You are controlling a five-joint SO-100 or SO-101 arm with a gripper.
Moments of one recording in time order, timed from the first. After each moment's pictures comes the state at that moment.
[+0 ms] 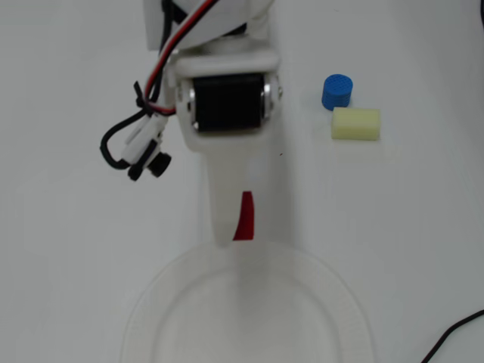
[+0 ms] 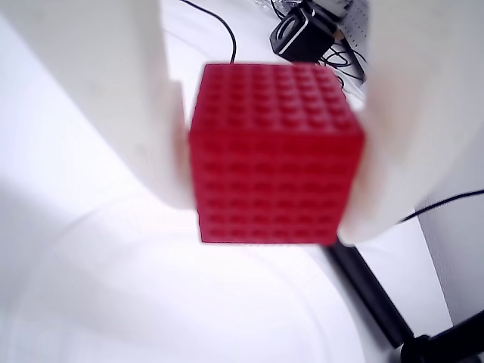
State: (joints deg) arm 2.4 43.9 -4.0 96.8 -5.7
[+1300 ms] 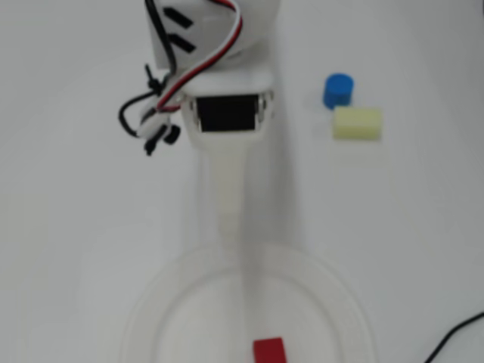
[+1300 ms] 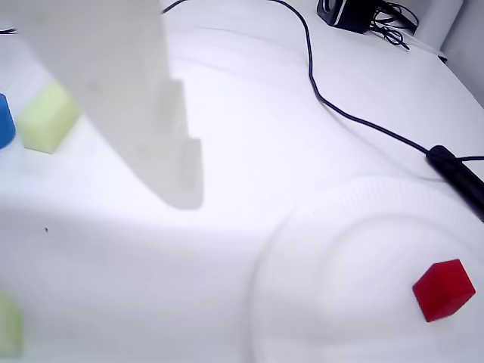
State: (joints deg) arm 0.3 68.5 37.8 100.8 -0.7
